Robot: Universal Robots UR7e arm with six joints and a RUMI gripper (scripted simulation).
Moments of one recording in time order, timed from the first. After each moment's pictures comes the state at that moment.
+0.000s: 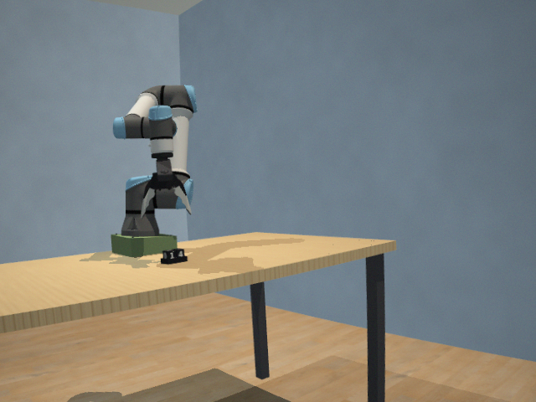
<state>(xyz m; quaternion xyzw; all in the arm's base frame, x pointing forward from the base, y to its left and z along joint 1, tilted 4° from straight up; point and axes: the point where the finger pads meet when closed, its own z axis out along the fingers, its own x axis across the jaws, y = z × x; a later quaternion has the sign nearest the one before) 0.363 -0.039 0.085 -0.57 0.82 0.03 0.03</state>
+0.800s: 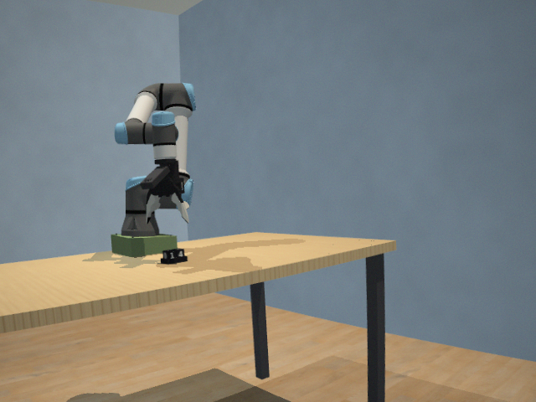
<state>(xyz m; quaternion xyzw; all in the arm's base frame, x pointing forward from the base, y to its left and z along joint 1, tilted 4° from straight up) 0.362 -0.038 0.064 -0.28 0.96 0.03 0.02</state>
